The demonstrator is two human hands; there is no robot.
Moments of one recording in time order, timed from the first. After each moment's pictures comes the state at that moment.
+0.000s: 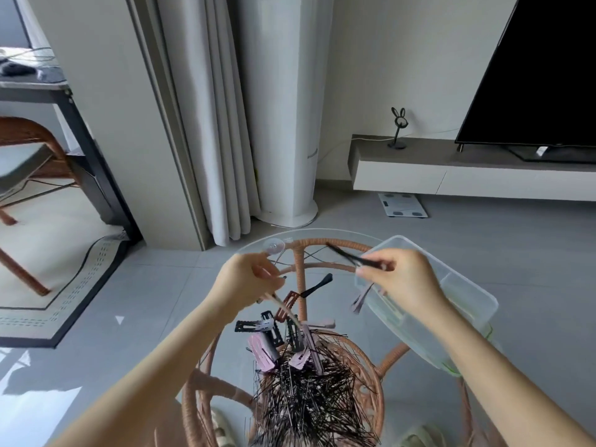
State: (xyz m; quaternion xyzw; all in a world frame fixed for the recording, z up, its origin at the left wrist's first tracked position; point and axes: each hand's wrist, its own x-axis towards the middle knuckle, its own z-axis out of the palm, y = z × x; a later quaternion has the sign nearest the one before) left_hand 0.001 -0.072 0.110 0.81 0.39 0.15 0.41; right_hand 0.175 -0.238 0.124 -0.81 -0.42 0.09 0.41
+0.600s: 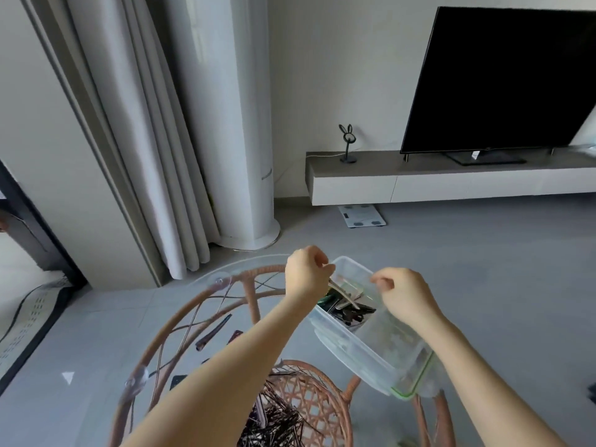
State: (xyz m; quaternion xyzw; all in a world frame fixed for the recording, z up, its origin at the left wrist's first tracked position) left_hand 0.189 -0.140 0.108 0.83 0.33 0.23 0.39; right_hand 0.272 -0.283 0.101 -0.91 -0.28 0.05 0.30
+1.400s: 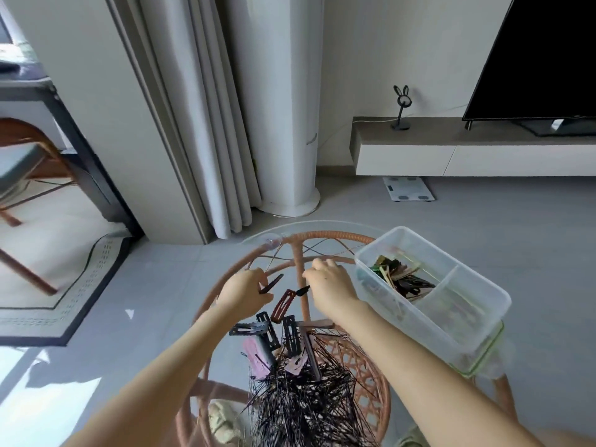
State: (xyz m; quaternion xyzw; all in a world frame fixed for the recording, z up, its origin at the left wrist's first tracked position) left_hand 0.035 -0.034 0.037 0.90 0.39 -0.01 0.18; right_hand 0.164 -0.150 0.035 -0.83 -0.55 0.02 0.07
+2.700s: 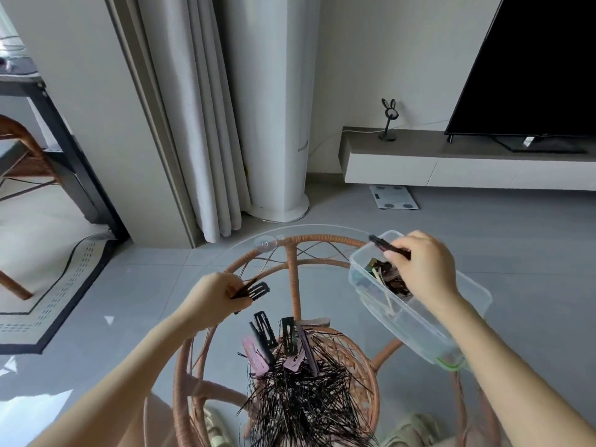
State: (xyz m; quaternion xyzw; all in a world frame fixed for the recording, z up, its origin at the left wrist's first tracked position) left_hand -0.016 -0.035 0.072 0.90 0.35 0.05 0.26; right_hand 0.230 -0.240 0.101 -0.88 -0.37 -0.12 0.26
